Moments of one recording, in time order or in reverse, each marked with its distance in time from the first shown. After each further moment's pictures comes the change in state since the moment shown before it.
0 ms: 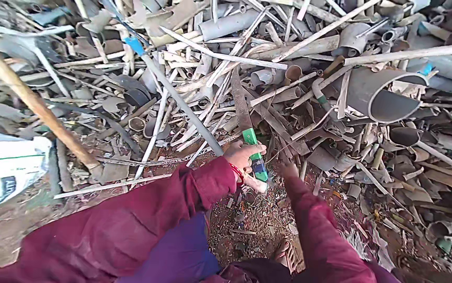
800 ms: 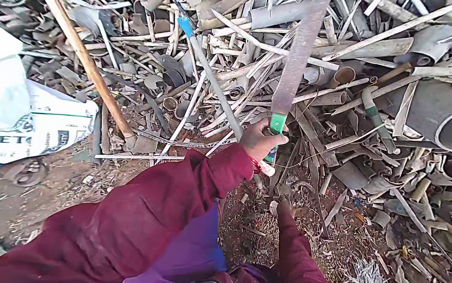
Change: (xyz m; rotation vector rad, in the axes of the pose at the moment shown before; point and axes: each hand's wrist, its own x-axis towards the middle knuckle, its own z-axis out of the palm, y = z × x) left_hand 0.009 0.005 -0.056 0.175 0.031 0.416; right_hand -0.012 0.120 0.135 -0.682 -0.124 0.138
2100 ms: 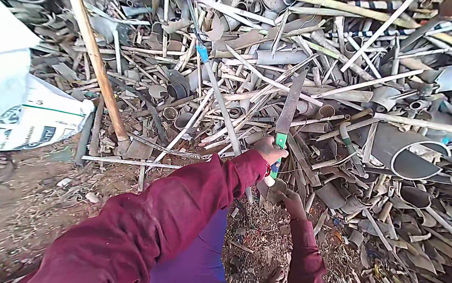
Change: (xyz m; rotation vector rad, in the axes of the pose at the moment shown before) left_hand 0.014 0.013 -0.007 0.259 -0.117 -0.124; right_hand -0.081 -0.041 -0.149 0.719 0.048 -0.403
